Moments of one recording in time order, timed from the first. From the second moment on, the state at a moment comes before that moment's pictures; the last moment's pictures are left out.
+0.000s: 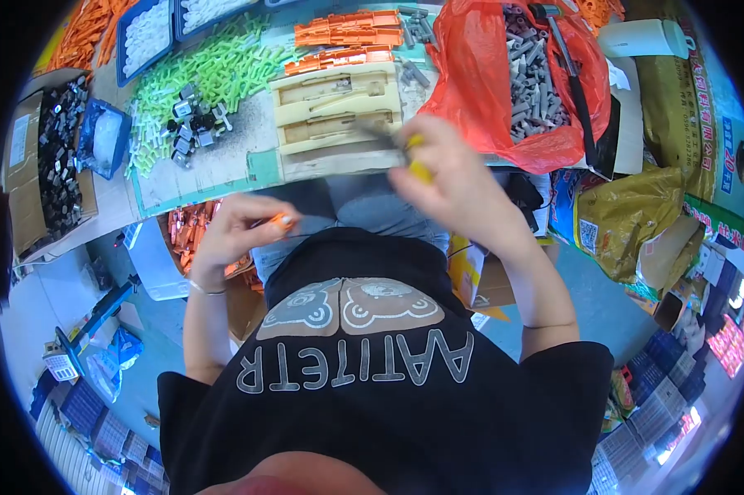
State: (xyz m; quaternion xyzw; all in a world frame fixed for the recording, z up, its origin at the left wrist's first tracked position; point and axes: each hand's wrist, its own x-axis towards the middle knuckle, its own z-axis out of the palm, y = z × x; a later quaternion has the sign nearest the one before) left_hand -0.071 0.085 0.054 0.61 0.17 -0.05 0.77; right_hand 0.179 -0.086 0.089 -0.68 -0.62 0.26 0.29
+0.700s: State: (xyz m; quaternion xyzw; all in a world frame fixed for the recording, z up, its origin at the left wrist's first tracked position) left_hand -0.268 0.028 -0.117 0.69 0.52 -0.40 0.31; right_hand 0.225 0.057 0.042 -0.74 -0.66 -0.02 0.15
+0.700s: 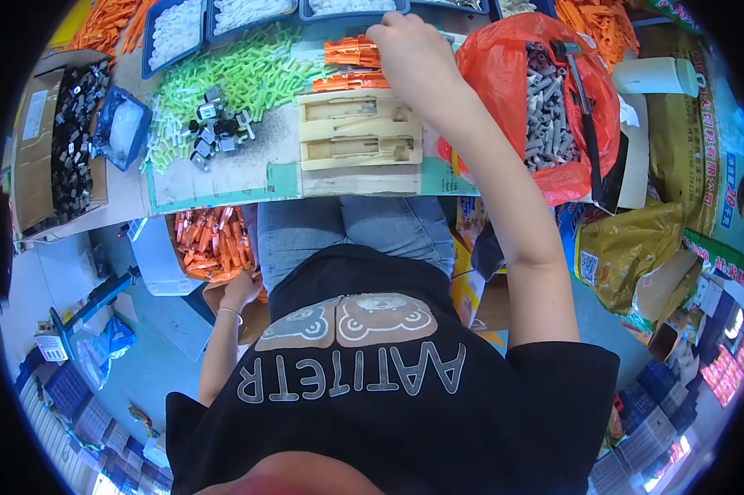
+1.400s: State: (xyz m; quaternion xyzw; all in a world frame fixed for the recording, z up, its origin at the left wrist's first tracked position) left_hand 0.013 0.097 0.056 0.29 0.17 0.18 0.92; right_hand 0.183 0.005 0.056 -0.49 -0.47 0.40 0.61
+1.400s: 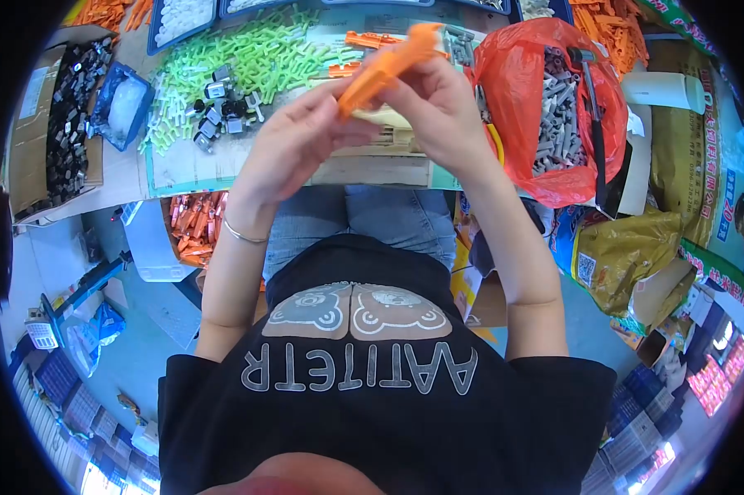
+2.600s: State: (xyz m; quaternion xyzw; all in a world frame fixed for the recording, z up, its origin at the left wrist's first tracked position) left_hand -0.058 0.124 0.025 0.87 0.42 0.24 0.12; right_hand 0.201 0.050 0.054 -0.72 -0.66 0.05 0.21
